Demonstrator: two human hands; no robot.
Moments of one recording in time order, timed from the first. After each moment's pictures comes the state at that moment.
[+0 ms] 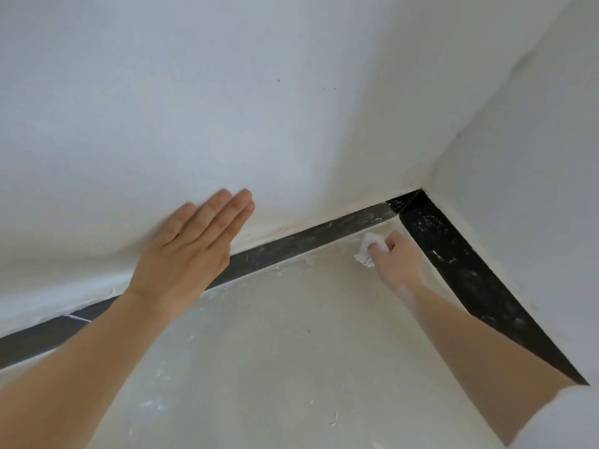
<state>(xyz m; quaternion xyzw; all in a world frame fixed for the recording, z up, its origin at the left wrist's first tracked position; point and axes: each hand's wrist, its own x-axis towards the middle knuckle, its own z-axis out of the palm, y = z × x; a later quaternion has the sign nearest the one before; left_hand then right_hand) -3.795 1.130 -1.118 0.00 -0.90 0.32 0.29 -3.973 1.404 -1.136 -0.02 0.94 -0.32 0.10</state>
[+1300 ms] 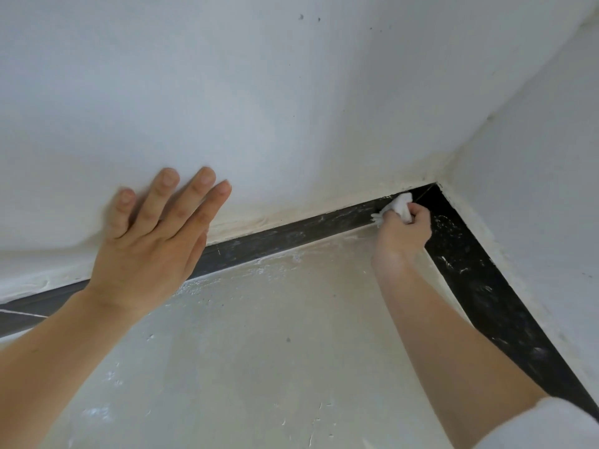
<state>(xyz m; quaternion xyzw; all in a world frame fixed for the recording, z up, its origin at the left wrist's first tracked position) -3.815 1.133 -1.144 0.05 -0.88 0.32 0.35 -4.026 1.365 -1.167 0.16 0.78 -0.60 -0.10</state>
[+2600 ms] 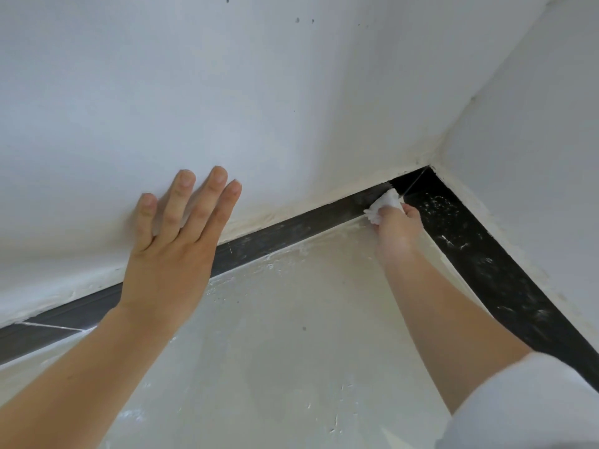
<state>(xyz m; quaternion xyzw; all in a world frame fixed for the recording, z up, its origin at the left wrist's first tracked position) -3.805 1.153 -1.132 0.09 -0.91 0.31 0.26 -4.018 1.365 -1.169 0.29 0.69 -0.66 0.05</state>
